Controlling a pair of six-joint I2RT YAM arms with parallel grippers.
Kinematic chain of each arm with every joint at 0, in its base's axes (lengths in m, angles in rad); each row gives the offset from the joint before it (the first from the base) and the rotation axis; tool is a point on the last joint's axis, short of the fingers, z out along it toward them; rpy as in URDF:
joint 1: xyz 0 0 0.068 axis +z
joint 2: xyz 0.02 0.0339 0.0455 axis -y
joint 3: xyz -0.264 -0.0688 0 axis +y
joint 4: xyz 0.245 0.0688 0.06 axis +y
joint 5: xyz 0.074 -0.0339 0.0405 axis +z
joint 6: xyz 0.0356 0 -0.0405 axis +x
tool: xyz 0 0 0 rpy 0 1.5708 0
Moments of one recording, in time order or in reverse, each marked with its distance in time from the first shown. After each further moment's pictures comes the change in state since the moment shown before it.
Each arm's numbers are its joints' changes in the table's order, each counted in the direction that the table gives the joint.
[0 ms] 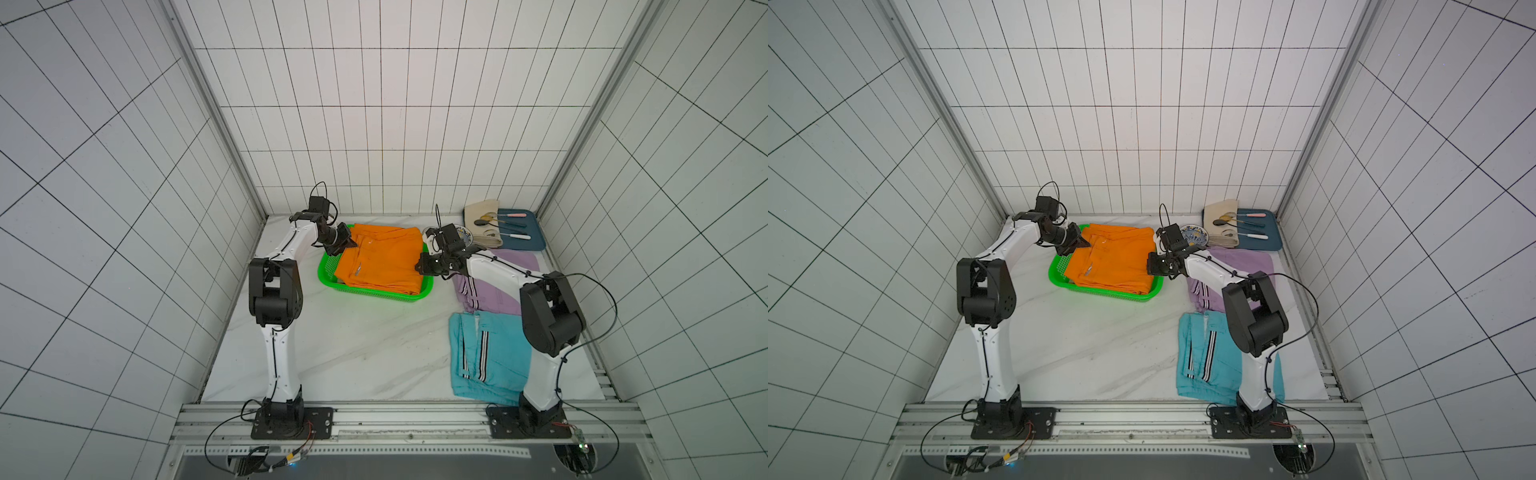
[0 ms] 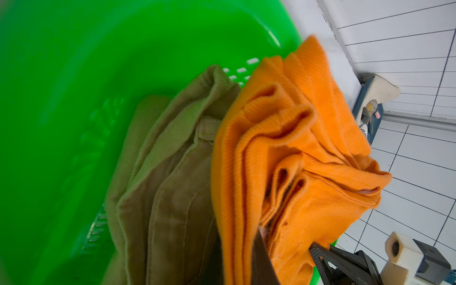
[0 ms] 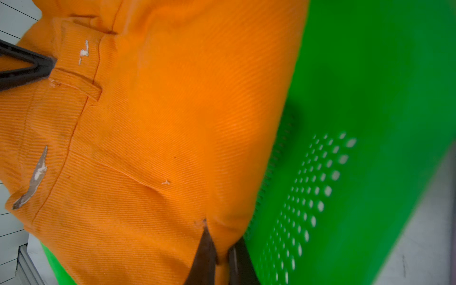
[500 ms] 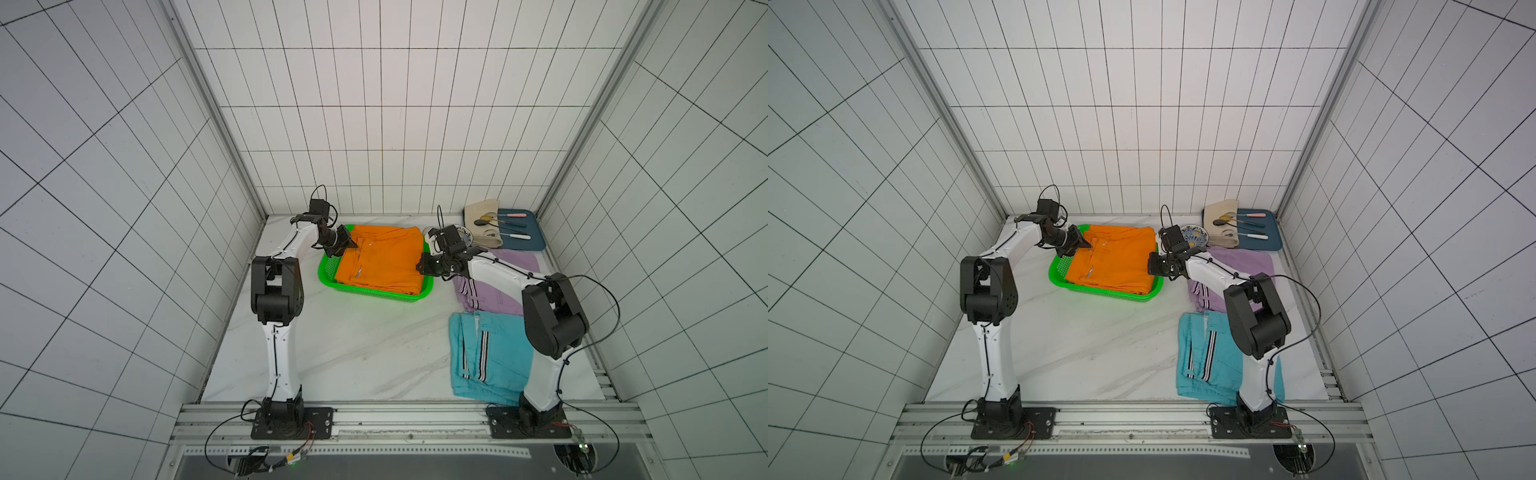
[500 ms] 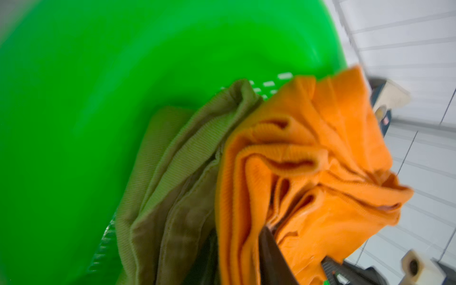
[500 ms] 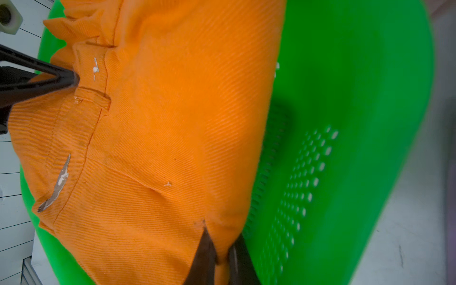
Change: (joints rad) left arm 0.008 -0.028 0.004 -0.031 0.021 -0.005; right arm 0.002 0.031 0.039 -0.026 -0.033 0.052
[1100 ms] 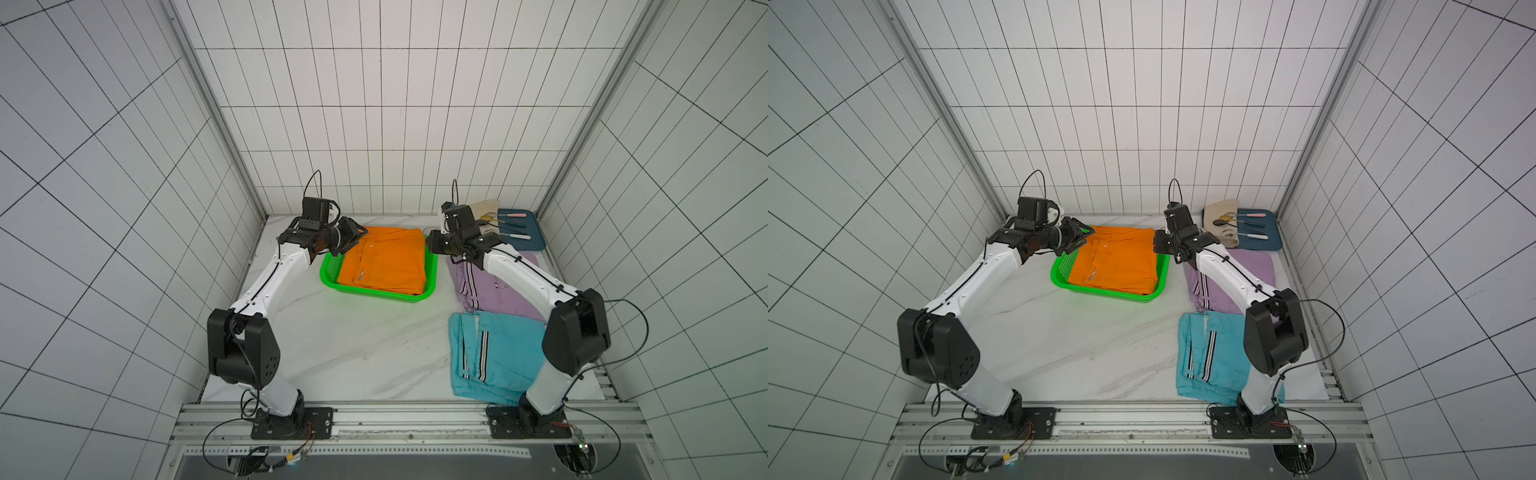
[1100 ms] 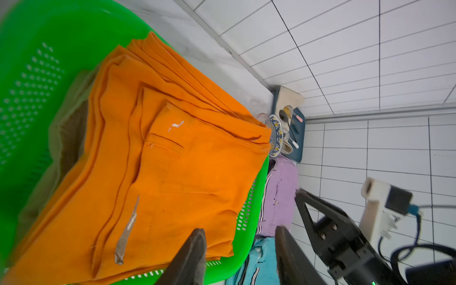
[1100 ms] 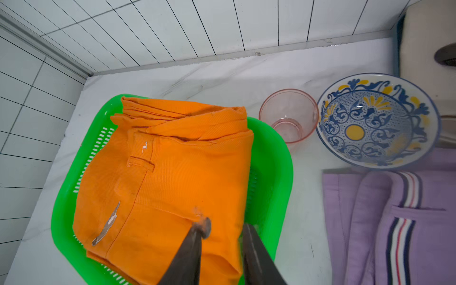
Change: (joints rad) left arm -0.137 0.593 0.452 -0.281 0.054 -0.227; right arm -0.001 0.068 -0.188 0.095 -0.204 -0.060
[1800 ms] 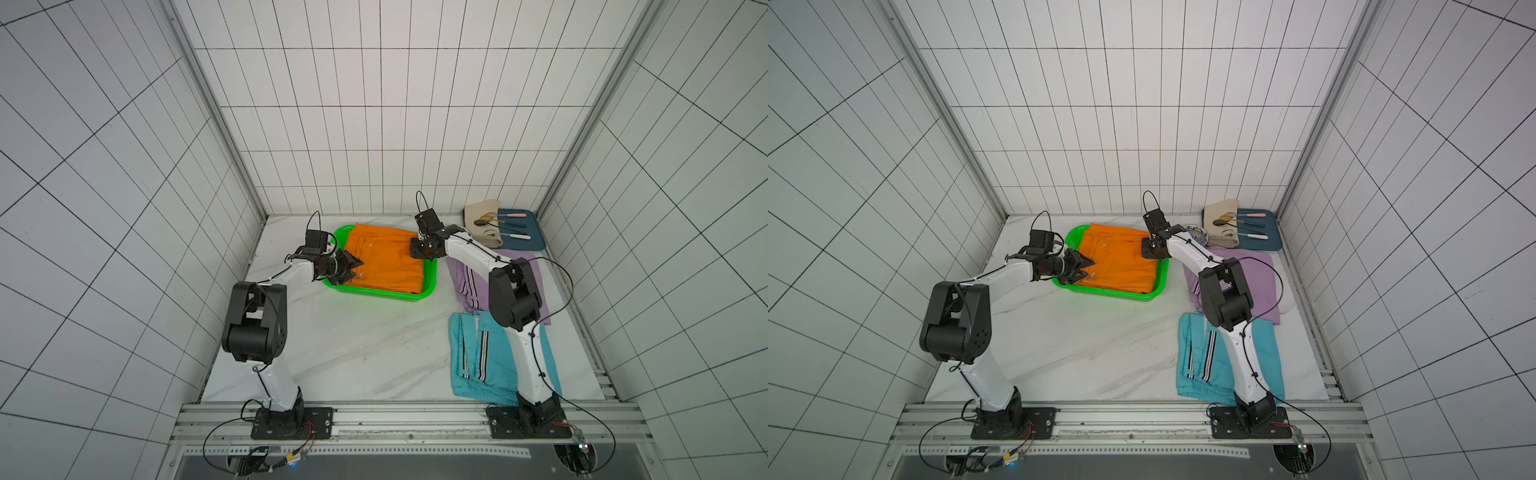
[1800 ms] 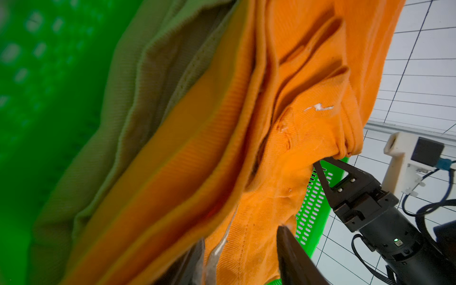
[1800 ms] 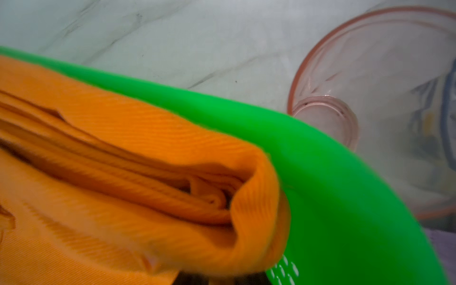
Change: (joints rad) left arm 0.108 -0.180 0.275 -0.246 -0.106 -0.044; right arm 0.011 -0.474 -0.398 0.201 -0.043 -0.038
